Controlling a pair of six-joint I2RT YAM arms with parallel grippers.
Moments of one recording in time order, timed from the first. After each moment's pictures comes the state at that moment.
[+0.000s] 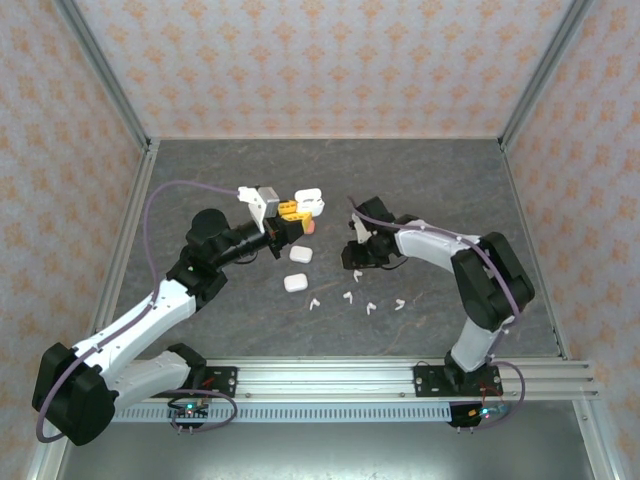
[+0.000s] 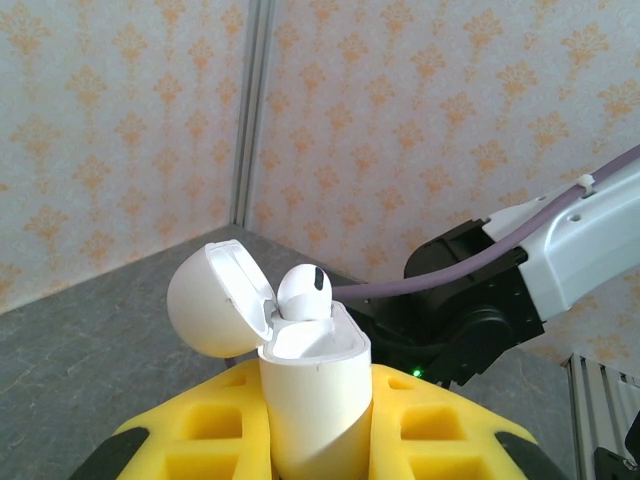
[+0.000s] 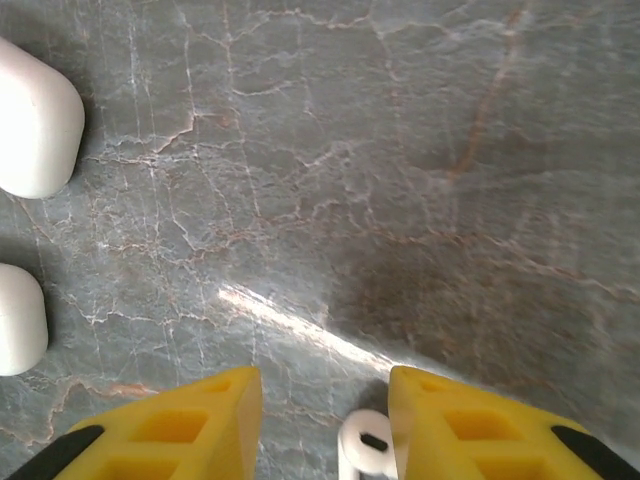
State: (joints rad) left arm -0.49 1.03 0.69 0.38 0.49 -0.19; right arm 0.54 1.74 1.04 -0.50 -0.28 0.34
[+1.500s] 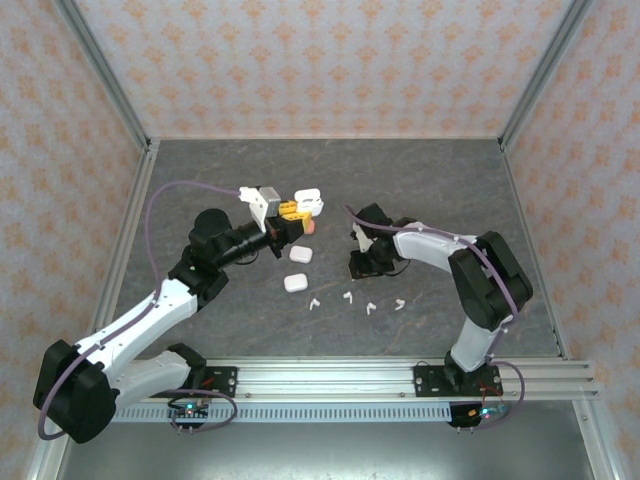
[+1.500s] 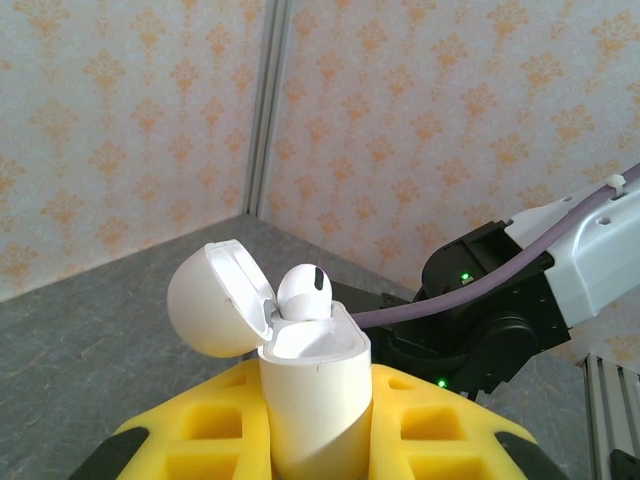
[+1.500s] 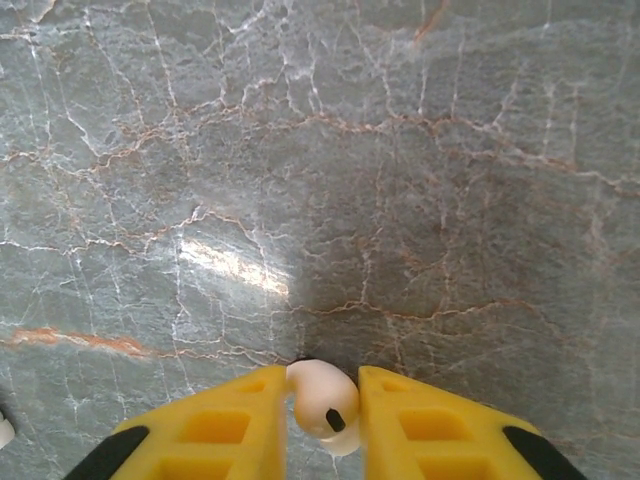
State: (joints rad) left arm -0.49 1.05 0.68 0.37 0.46 -0.19; right arm 0.55 1.74 1.01 -0.59 -0.24 0.30
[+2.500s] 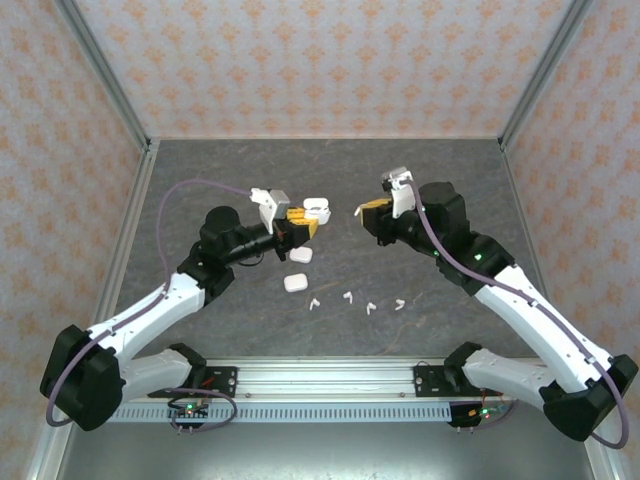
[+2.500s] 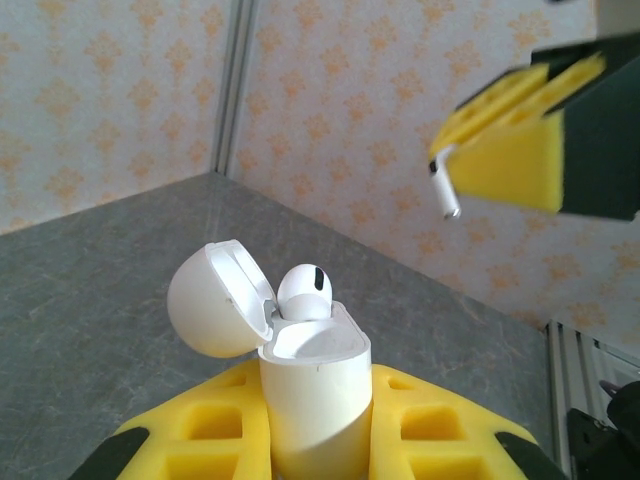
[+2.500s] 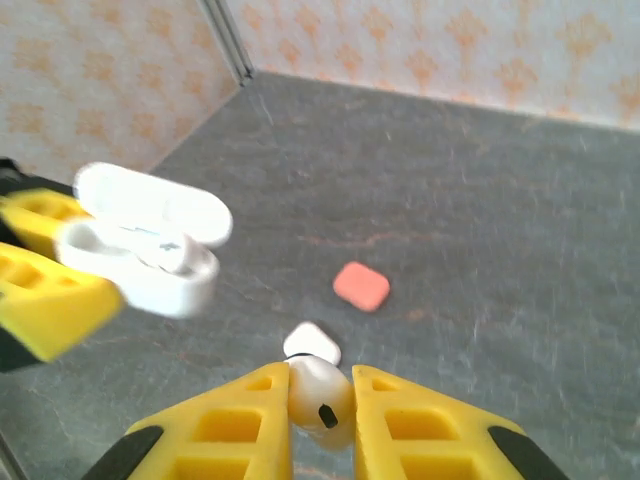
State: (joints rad) left arm -0.49 1.13 0.68 0.38 0.55 -0.22; right arm 0.63 1.02 1.11 -0.47 -0.13 0.18
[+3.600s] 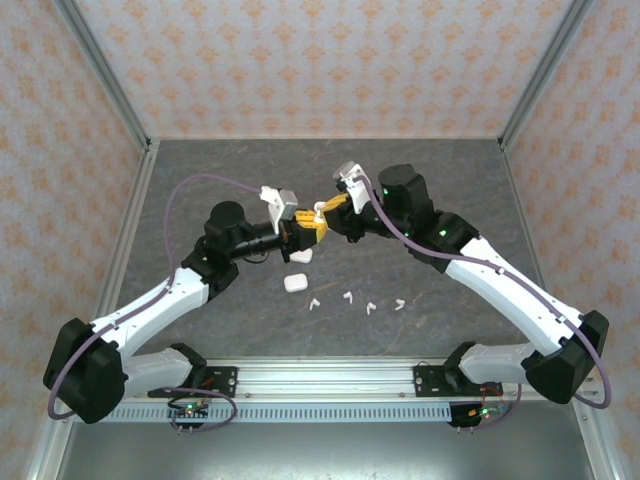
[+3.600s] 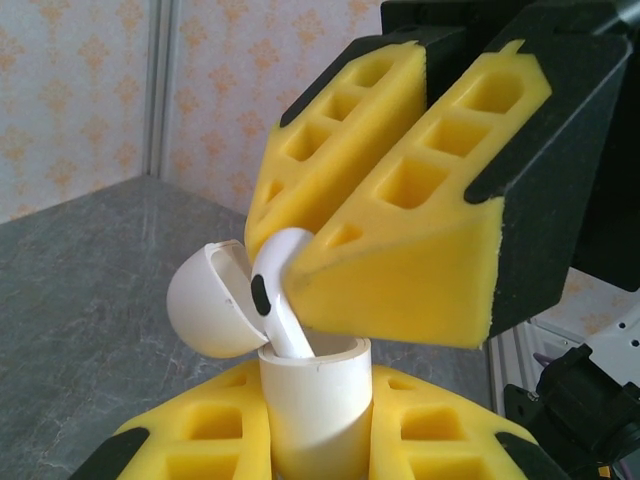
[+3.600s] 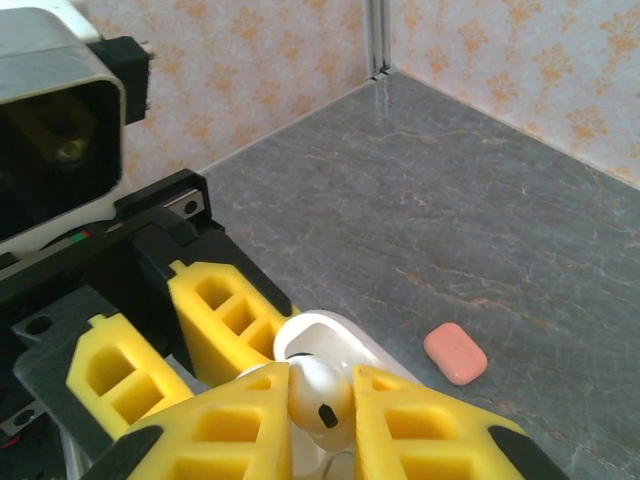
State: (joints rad) left arm -0.52 1.16 0.73 0.38 0.66 -0.22; right arm 0.72 1.24 1.26 -0.45 -0.29 0.01
